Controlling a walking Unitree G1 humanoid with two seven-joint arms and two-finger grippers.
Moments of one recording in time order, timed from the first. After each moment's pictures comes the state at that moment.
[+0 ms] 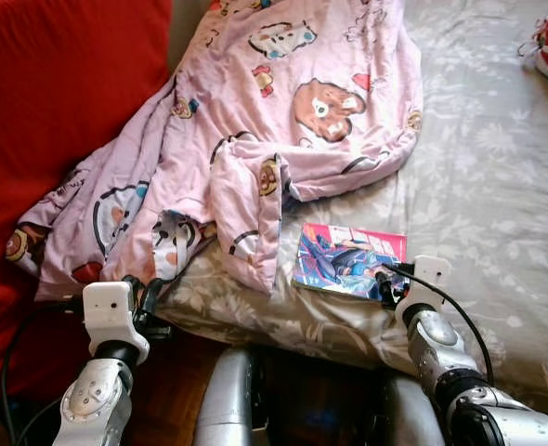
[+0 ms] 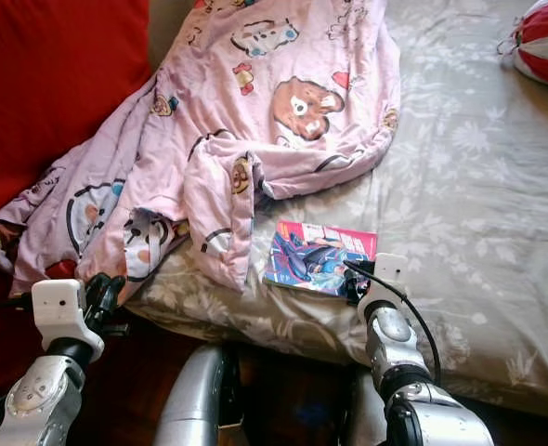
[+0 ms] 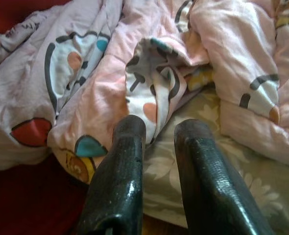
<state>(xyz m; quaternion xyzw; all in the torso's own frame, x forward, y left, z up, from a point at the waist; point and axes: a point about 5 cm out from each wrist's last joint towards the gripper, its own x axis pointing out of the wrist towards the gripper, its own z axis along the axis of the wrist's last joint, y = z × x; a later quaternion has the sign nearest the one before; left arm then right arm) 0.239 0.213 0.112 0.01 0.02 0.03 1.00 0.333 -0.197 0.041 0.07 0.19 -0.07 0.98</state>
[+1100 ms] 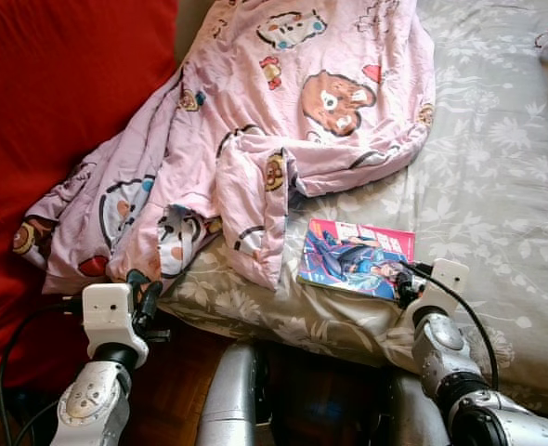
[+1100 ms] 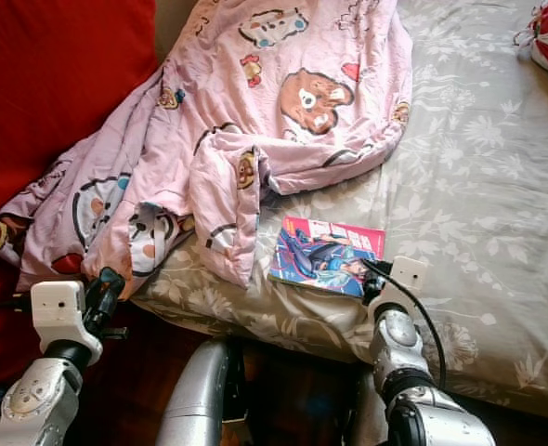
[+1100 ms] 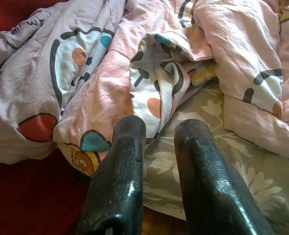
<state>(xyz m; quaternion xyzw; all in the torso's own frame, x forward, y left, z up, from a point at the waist) 0.237 0.212 0.115 0.02 0.02 0.03 1.00 0.329 -0.208 0.040 0.09 0.17 -0.14 0.97</state>
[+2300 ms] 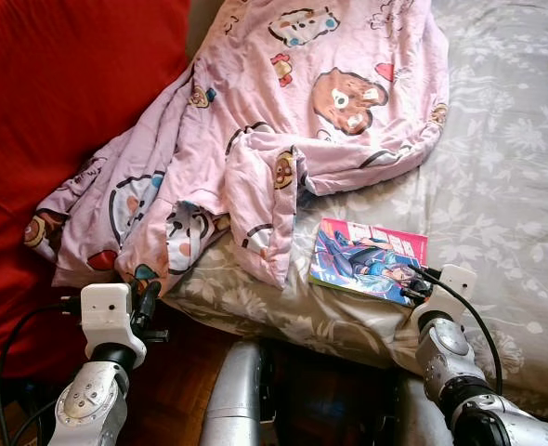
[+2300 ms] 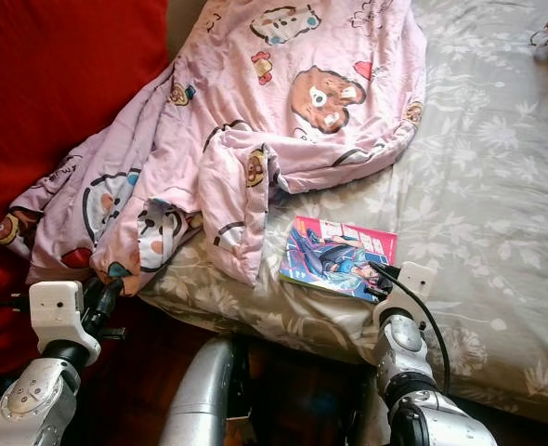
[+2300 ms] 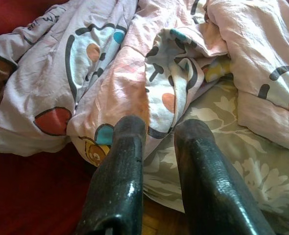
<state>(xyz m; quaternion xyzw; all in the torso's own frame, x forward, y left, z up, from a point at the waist) 0.237 0.214 0.116 0.02 0.02 0.03 1.00 0.322 -0.215 0.033 0.11 0.18 -0.17 0.96</state>
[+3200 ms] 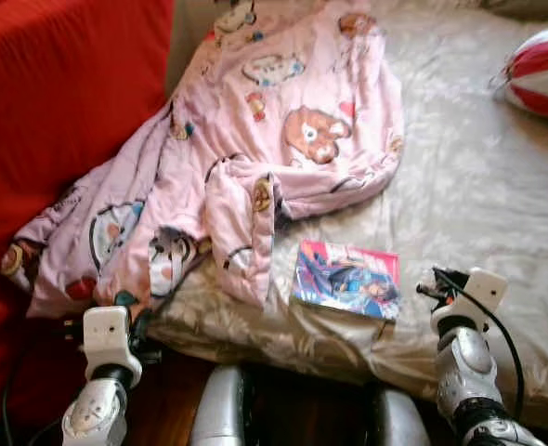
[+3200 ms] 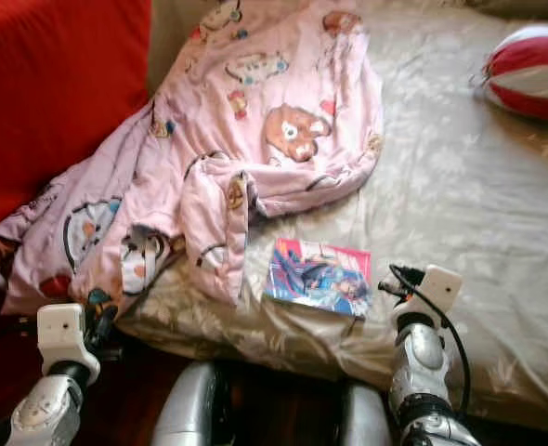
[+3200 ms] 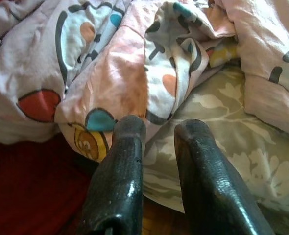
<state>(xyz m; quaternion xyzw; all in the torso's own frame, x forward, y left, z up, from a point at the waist) 0.234 0.235 0.045 0.02 0.10 0.07 0.99 0.307 -0.229 0.040 0.11 0.07 -0.12 0.98</state>
